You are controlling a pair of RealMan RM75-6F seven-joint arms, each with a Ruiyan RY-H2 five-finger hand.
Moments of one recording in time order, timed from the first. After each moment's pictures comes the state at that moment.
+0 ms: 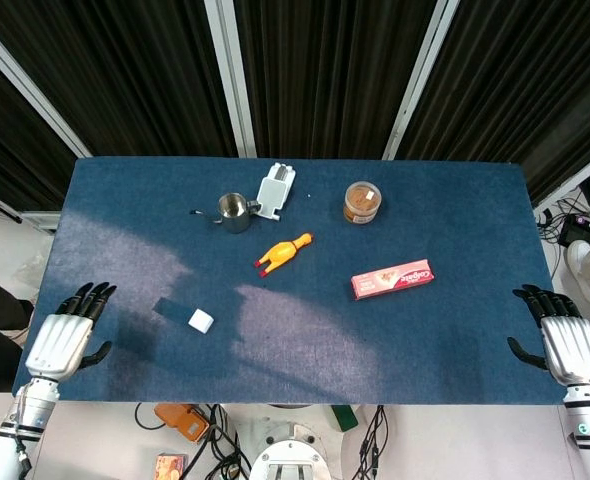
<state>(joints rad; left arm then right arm) -0.16 -1.21 0.02 -1.65 1.54 1.35 0.21 0.10 -1.10 0.04 -1.62 -1.48 1.40 -0.04</state>
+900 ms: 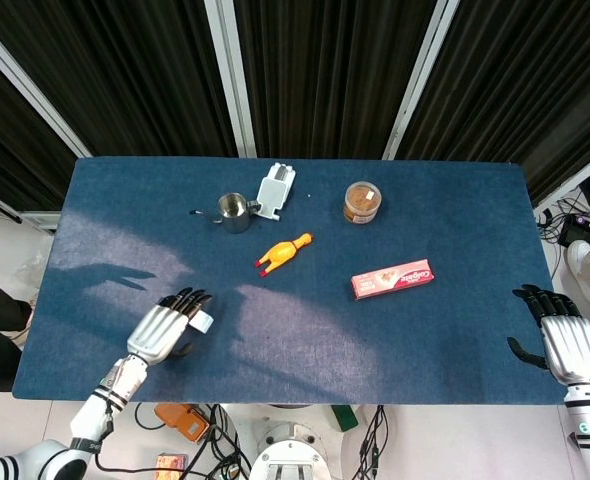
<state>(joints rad) -0.38 -1.45 -0.02 -1.60 1.47 1.06 0.32 0.11 -1.10 0.04 -1.62 -1.48 1.39 -0.03</state>
